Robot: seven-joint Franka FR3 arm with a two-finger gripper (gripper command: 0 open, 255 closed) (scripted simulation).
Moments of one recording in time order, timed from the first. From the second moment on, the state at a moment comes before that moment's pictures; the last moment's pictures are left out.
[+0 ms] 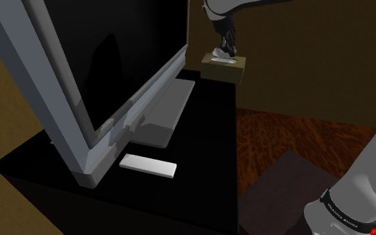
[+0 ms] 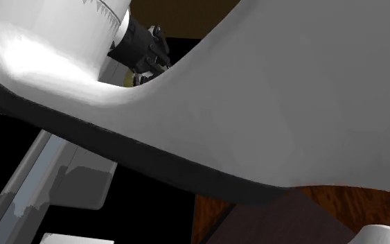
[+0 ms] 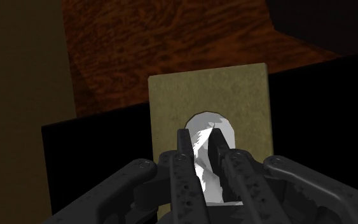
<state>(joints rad) 0.11 0.09 0.08 -1.58 -0.56 1.50 -0.23</state>
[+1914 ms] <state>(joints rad) 0.35 0.02 0.30 -1.75 -0.43 1.37 0.22</state>
